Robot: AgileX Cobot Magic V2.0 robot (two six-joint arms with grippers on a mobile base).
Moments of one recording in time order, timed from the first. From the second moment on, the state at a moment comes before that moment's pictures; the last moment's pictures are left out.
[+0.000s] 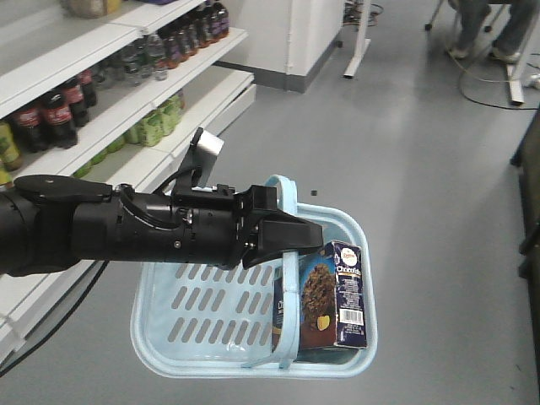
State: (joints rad) left arm -0.50 1.58 -1.00 -1.66 0.86 0.86; right arm 0.02 -0.01 0.03 -0.05 0.05 0.04
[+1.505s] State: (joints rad) left arm -0.50 1.58 -1.00 -1.66 0.86 0.86; right arm 0.02 -0.01 0.03 -0.05 0.05 0.04
